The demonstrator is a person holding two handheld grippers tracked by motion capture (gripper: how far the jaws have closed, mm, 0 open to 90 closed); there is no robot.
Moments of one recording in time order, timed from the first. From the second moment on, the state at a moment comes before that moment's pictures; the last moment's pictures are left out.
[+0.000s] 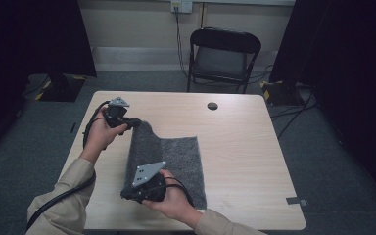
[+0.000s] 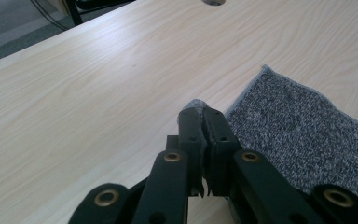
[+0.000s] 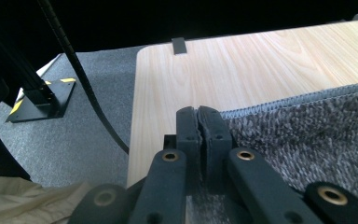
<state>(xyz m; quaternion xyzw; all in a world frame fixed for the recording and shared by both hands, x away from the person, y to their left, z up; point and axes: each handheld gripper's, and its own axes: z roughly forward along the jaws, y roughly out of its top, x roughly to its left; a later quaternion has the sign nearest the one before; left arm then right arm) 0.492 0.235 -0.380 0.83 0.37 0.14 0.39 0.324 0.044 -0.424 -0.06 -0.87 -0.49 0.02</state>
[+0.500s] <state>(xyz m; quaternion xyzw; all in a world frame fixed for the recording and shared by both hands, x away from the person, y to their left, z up) 0.488 0.234 -0.370 0.83 0.37 0.15 0.38 0.319 0.048 -0.421 -0.05 -0.86 -0.51 0.02</state>
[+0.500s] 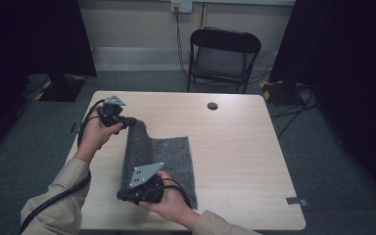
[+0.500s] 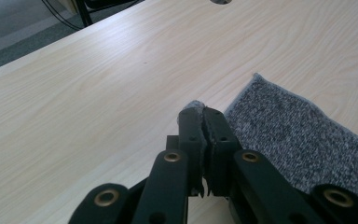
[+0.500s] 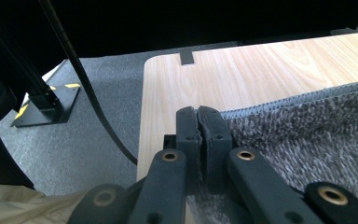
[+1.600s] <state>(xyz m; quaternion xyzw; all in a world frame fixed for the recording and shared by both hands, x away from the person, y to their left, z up) 0.513 0.136 -0.410 0.86 0.33 0.11 0.37 0.322 -0.029 -0.448 -0.12 -0.86 -0.50 0.01</state>
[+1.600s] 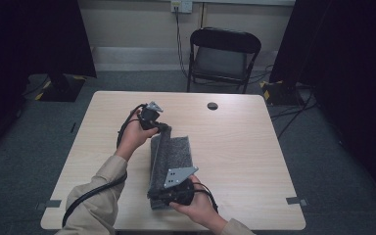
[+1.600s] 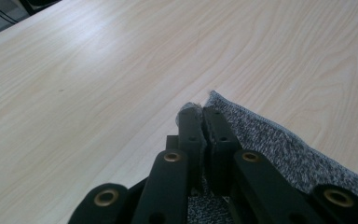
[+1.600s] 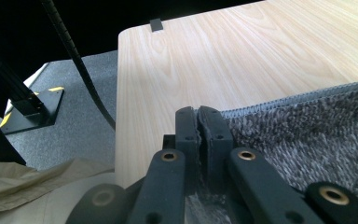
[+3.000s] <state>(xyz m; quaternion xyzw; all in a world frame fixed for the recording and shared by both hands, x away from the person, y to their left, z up) 0.525 0.081 -0.441 0.87 0.32 0.10 0.36 0.324 -0.092 -0.474 -0.17 -0.86 -0.48 -0.01</state>
